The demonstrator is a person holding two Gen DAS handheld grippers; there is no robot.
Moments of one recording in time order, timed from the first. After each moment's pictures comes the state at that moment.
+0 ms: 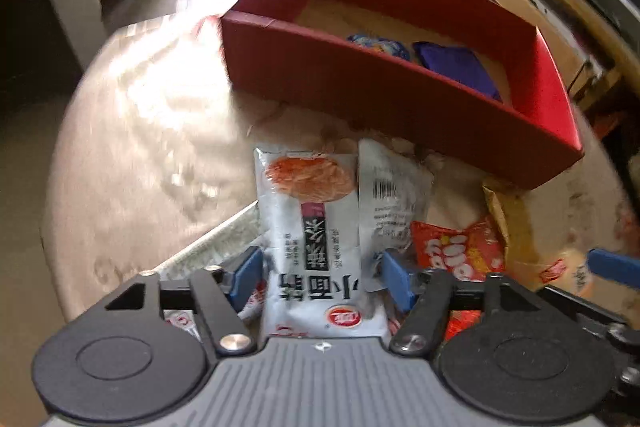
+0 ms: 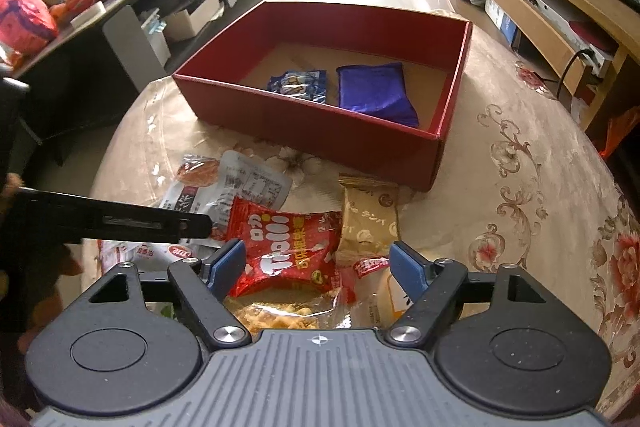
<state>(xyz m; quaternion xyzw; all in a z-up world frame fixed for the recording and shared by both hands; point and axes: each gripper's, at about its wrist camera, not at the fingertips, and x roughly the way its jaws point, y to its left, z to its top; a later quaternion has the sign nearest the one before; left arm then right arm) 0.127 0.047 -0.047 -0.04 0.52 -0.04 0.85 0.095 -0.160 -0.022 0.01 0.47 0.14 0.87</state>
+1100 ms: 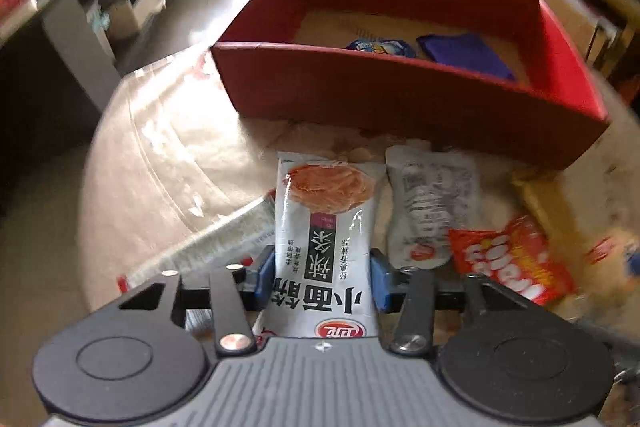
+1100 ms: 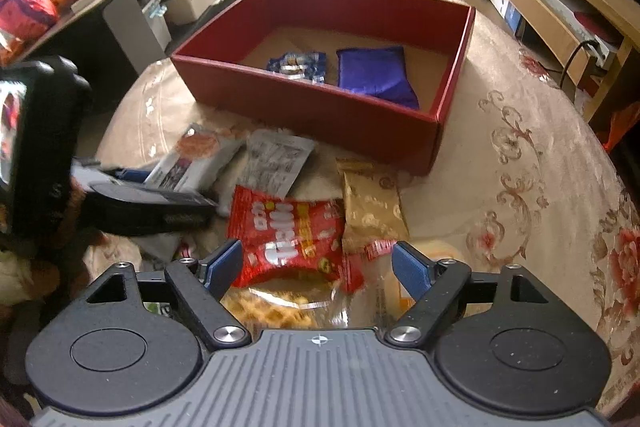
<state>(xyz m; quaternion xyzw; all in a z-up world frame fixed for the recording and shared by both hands) 0.130 0.034 -0.050 0.02 0.51 -0.02 0.86 0.090 -0.162 -0.030 -0.01 0.49 0.14 0.86</state>
